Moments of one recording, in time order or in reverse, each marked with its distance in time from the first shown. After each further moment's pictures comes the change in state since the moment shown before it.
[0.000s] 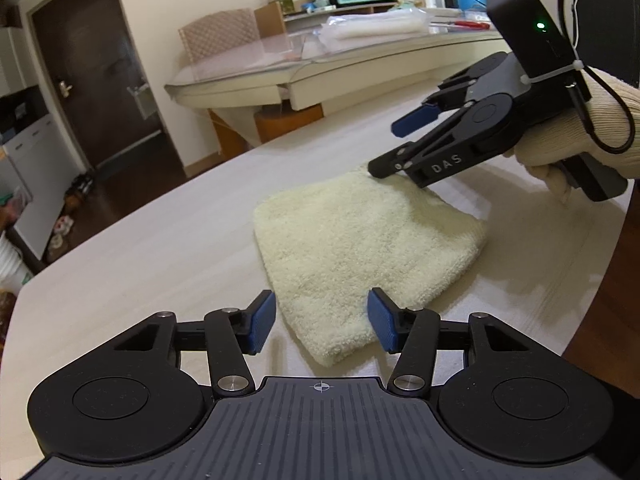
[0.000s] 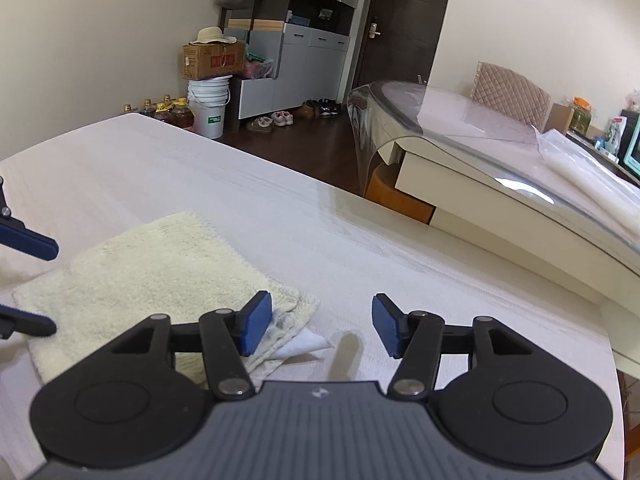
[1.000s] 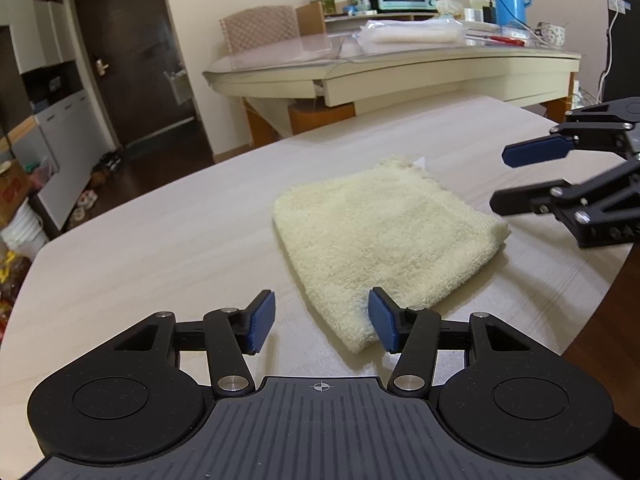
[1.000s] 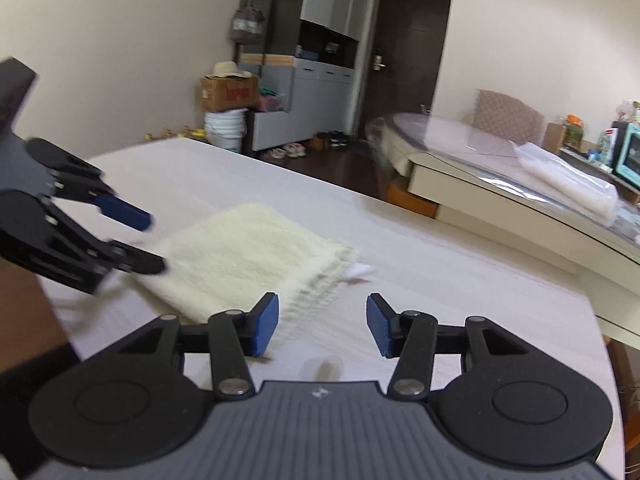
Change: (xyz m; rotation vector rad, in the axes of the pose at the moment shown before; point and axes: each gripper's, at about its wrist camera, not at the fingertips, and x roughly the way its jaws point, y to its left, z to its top) left arm -0.013 -0.001 -0.014 -0.112 -0.007 0.084; right arm -0.095 0.041 -0.047 0.018 -0.118 0.065
